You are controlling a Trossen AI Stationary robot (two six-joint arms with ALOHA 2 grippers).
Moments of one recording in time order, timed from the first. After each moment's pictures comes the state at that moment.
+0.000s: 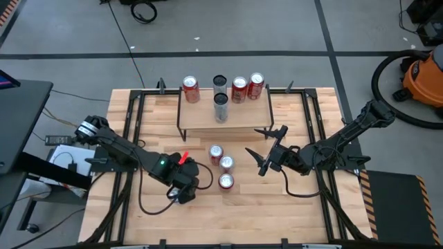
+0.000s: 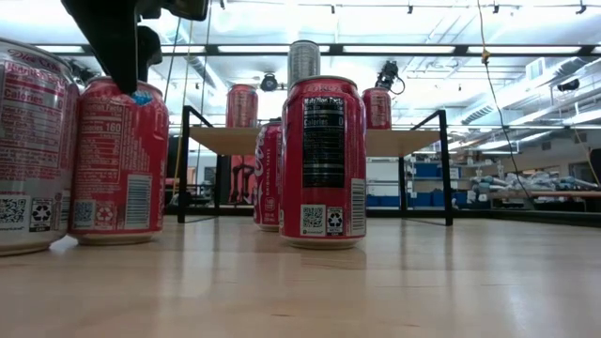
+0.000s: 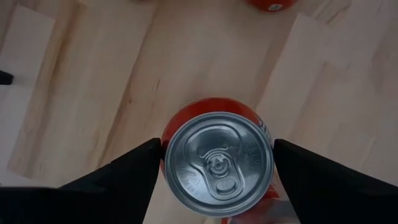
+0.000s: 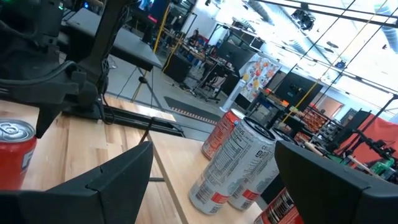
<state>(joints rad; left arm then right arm) -0.46 1.59 1.25 -1.00 -0.18 -0.84 0.52 1.21 0.75 0.51 1.03 -0.55</state>
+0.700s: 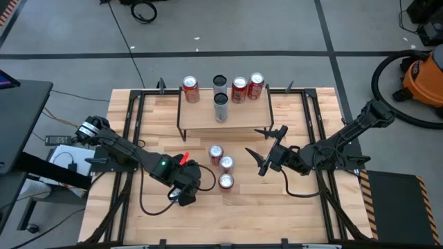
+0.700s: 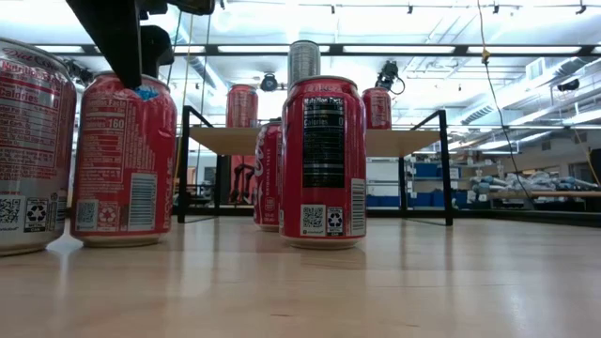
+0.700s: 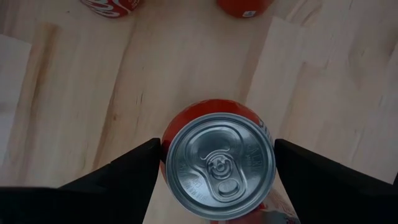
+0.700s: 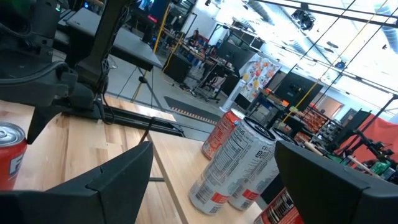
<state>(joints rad) -0.45 1.60 1.25 -0.94 -0.17 -0.75 0.52 1.21 0.75 0.51 1.03 -0.56</state>
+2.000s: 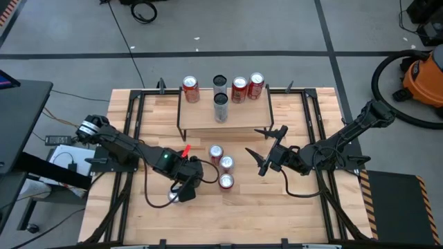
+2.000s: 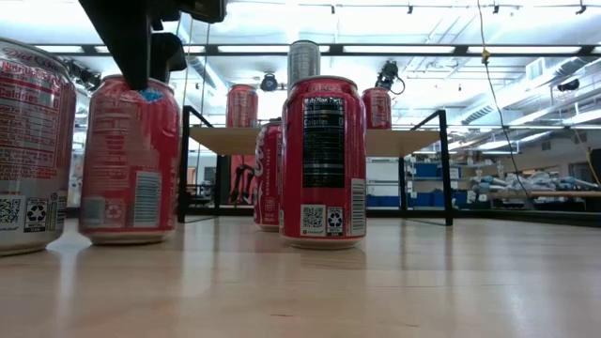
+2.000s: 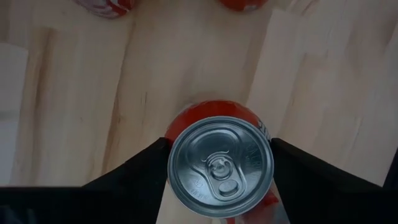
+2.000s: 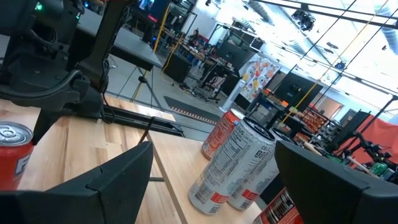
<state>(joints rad) -0.39 1.59 1.27 -0.97 -0.08 -0.63 0.52 1.21 0.75 0.51 1.03 -0.56</state>
